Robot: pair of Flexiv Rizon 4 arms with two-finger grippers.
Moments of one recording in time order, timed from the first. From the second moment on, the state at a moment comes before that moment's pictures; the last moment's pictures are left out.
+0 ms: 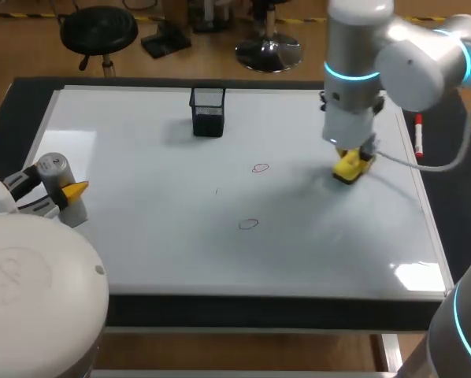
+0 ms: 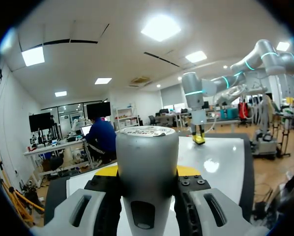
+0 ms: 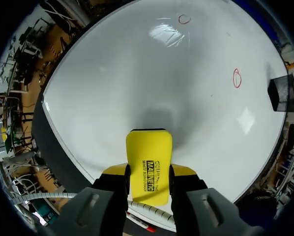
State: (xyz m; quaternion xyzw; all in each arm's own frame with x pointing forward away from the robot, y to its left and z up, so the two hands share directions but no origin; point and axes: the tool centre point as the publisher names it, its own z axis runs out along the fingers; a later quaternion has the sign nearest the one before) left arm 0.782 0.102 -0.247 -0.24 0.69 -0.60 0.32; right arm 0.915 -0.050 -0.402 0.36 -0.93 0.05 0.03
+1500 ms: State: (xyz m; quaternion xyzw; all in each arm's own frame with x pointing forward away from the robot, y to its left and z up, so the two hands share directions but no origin) left arm 0.780 0.097 -0.246 -0.23 0.69 -0.61 0.32; right arm 0.888 -0.104 -0.391 0.29 -0.95 0.04 0.00
